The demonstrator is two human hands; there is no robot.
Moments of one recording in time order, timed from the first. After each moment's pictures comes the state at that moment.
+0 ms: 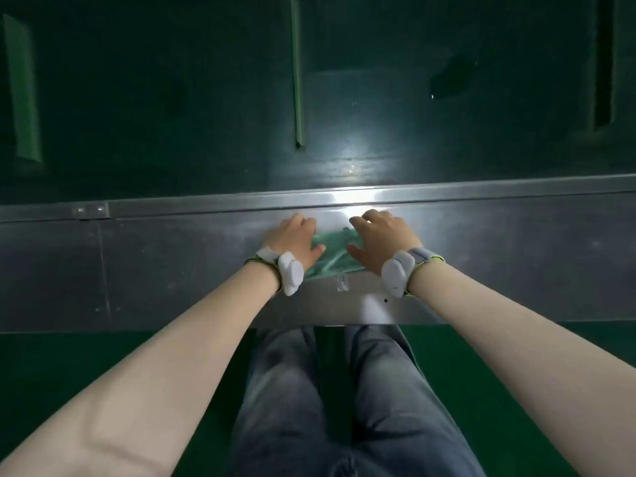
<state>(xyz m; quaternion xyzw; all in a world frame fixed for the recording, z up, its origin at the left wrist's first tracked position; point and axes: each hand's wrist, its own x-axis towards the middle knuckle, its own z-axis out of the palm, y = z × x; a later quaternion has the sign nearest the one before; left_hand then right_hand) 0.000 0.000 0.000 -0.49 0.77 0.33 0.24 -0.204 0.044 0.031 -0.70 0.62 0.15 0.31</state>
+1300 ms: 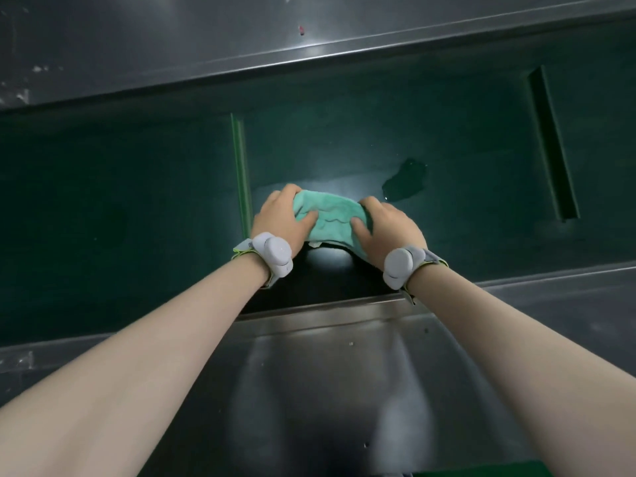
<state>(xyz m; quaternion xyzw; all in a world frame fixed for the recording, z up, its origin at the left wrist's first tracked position) -0.153 -0.221 -0.018 -0.61 0.71 0.35 -0.06 -0.343 -0.143 -0.019 -0.56 0.77 -0.05 0.28</state>
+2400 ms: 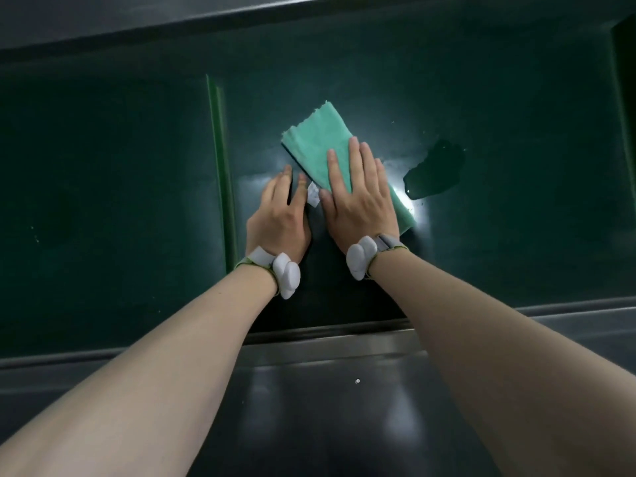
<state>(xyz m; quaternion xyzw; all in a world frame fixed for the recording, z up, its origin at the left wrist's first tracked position) -0.153 -0.232 -0.160 -0.53 0.84 0.05 -0.09 -0.312 -0.205 -0.160 -0.67 0.74 -0.05 0.04</state>
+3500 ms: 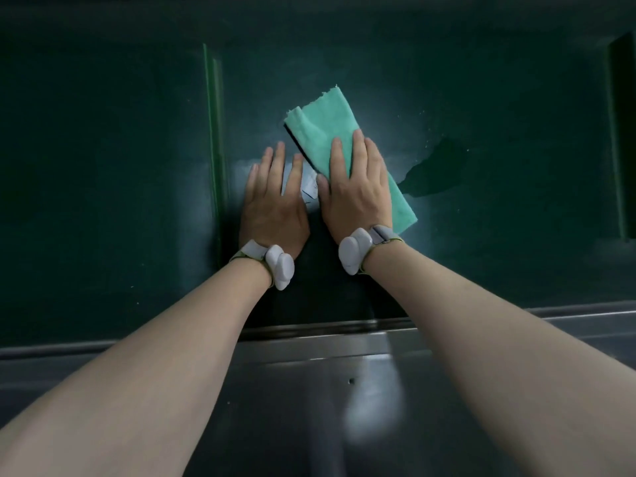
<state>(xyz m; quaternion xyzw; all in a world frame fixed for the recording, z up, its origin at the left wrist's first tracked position) -0.149 -0.236 -0.180 -0.55 0.83 0.05 -0.10 -0.298 -0.220 -0.160 -0.64 0.76 -0.06 -0.02</state>
